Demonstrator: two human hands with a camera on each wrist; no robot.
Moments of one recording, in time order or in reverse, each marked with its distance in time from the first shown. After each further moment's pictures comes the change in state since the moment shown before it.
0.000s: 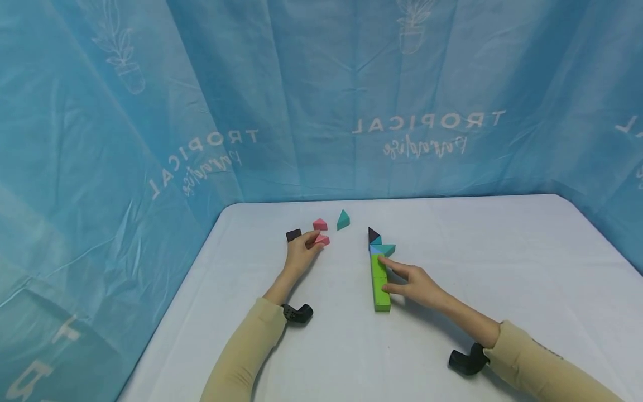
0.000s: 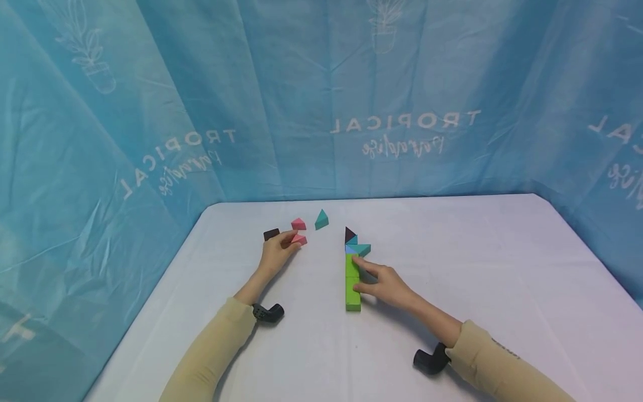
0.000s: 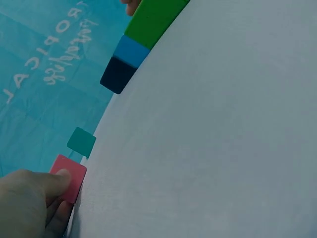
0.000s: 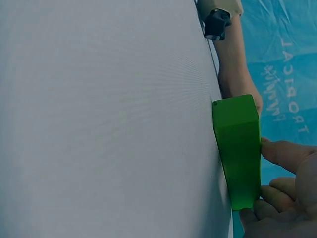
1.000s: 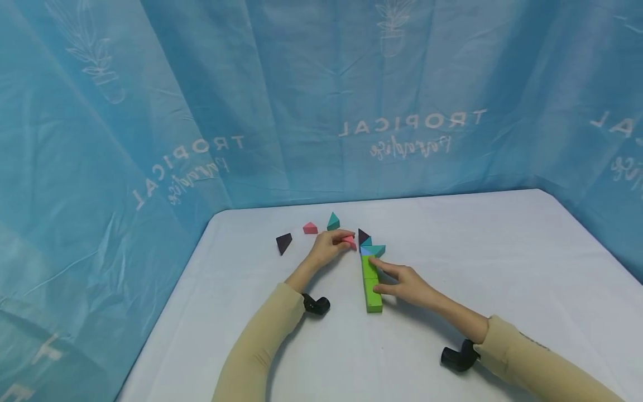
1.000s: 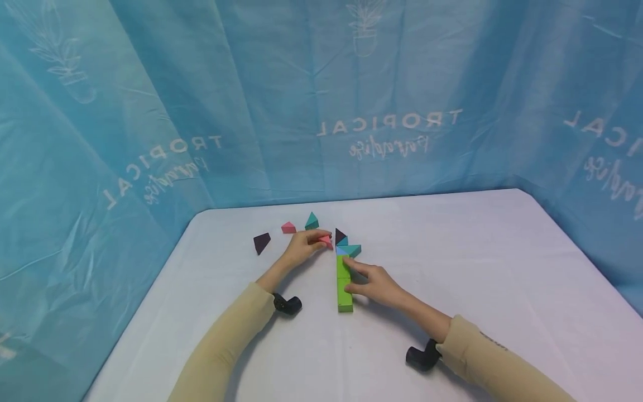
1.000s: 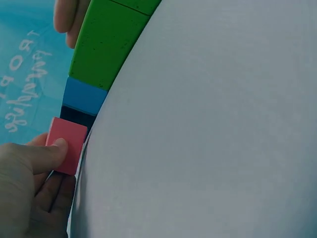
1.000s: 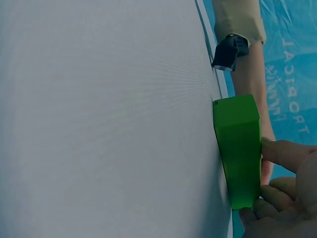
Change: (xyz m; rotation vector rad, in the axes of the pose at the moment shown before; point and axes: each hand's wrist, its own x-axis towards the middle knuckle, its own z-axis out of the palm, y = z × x) left_hand 0.036 0.045 0.057 -0.101 -0.348 0.036; right_hand -0.001 -0.002 -0.003 -0.002 -0.016 -0.003
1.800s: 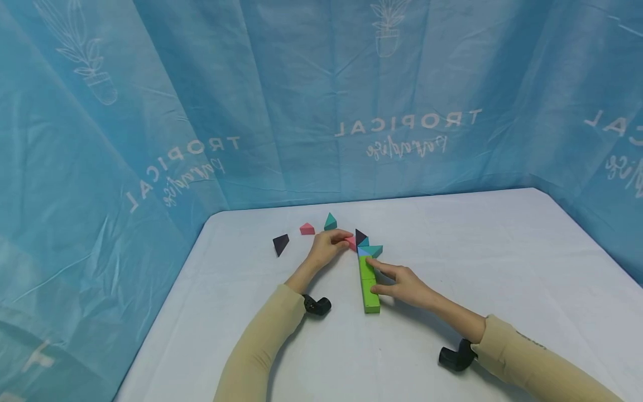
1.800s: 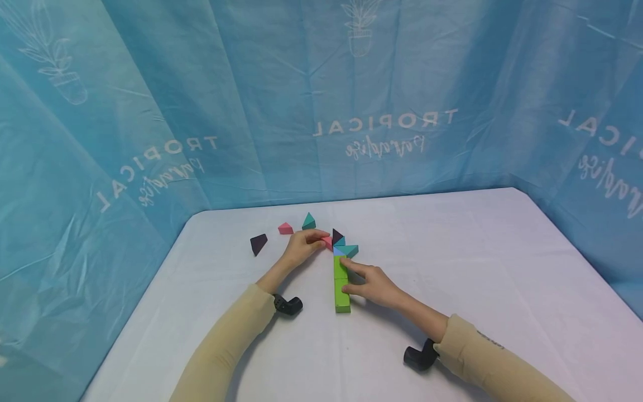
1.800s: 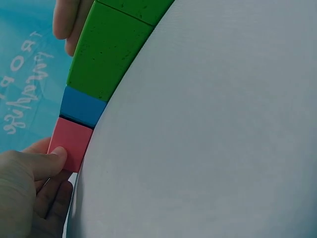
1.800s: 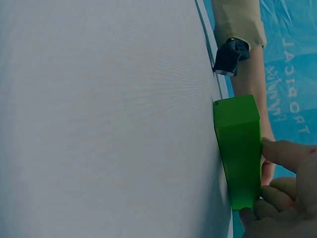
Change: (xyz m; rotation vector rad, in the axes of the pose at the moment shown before) left_hand 0.003 -0.003 0.007 0.011 0.067 0.028; right_hand 0.000 0.001 0.000 -0.017 0.012 -0.015
